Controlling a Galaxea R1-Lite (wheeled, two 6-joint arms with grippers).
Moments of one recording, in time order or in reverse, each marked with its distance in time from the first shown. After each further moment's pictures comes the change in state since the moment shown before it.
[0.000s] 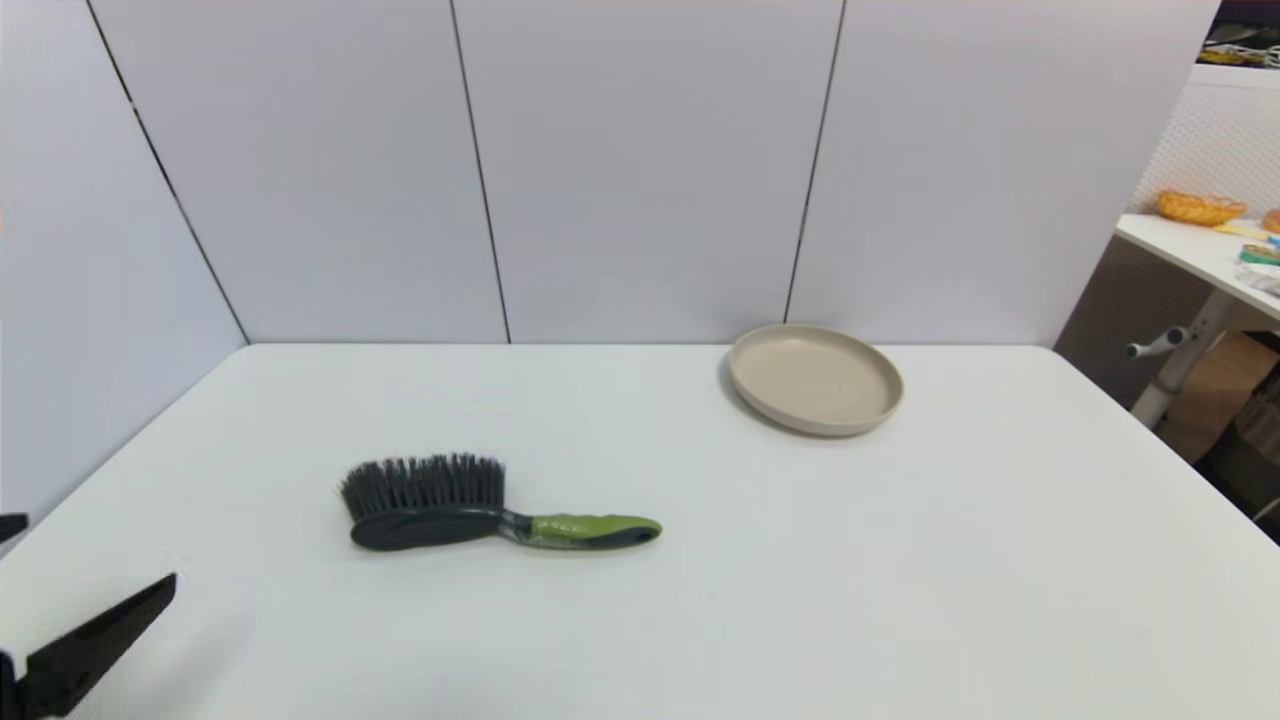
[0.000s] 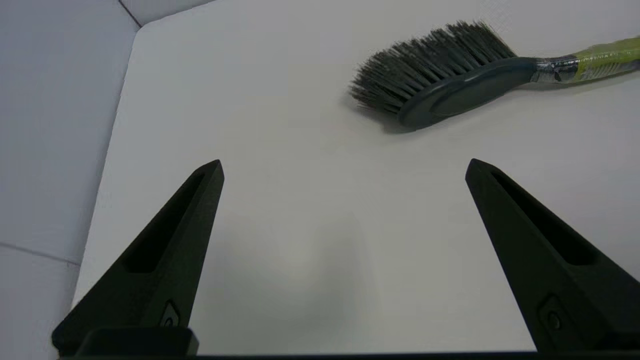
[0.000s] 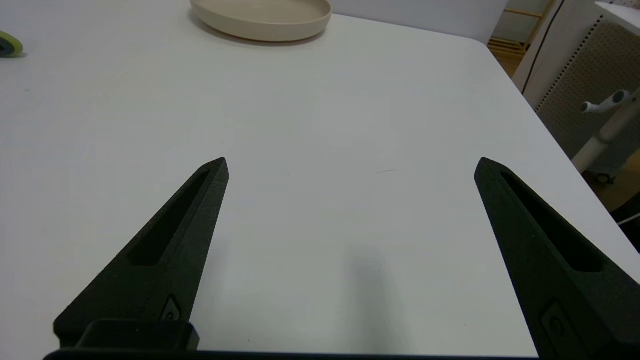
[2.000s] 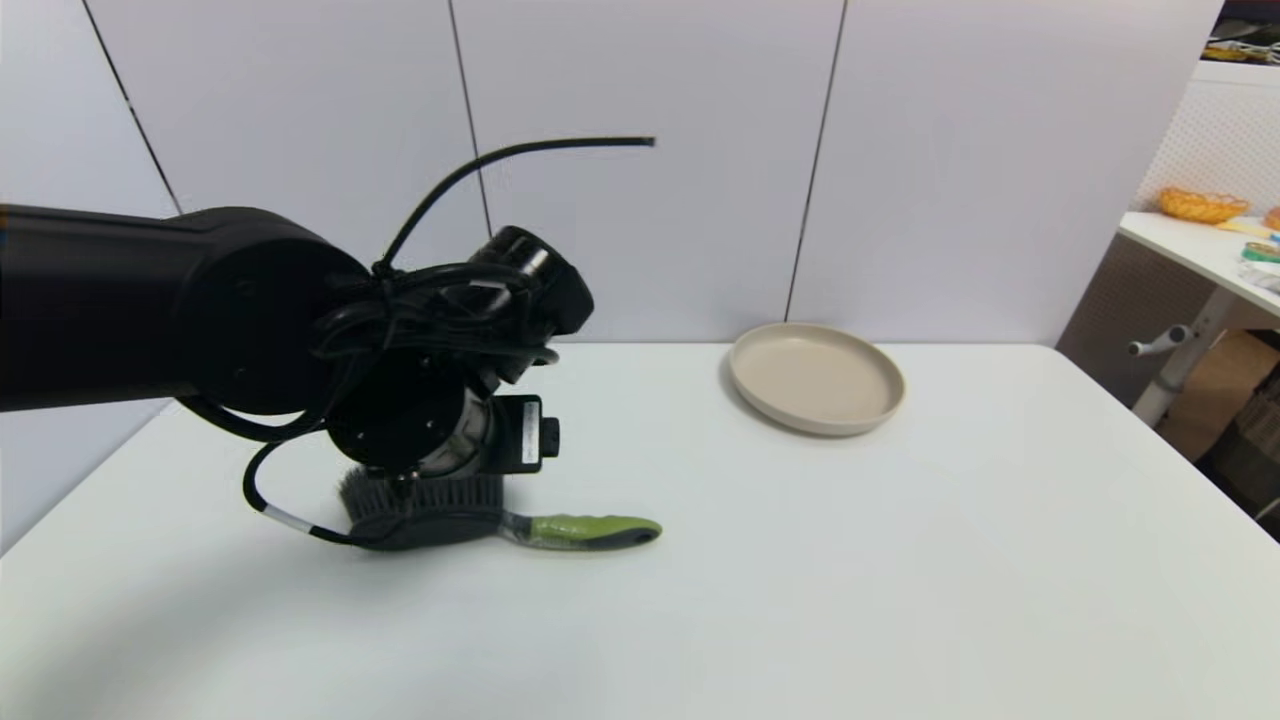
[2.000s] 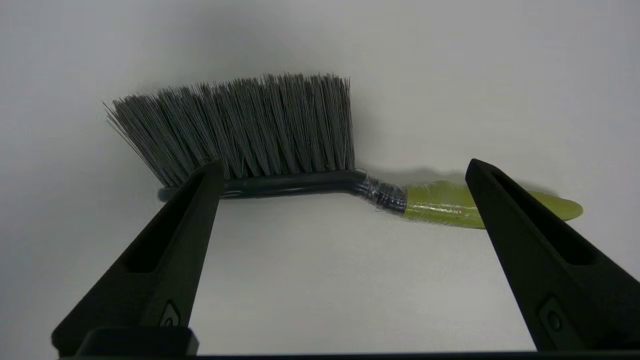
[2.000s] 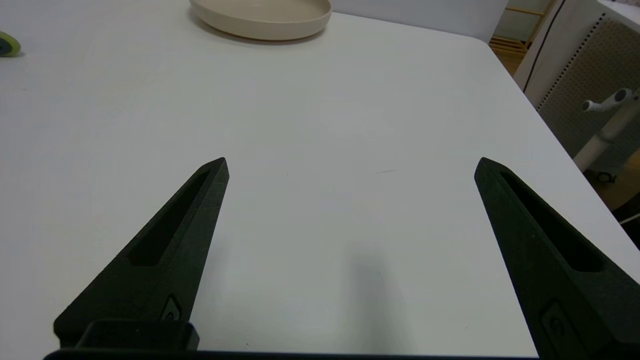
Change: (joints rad) left arm -0.680 1.065 -0.985 0.625 0.587 -0.926; right arm 0.000 0.000 0.000 0.000 0.000 0.000
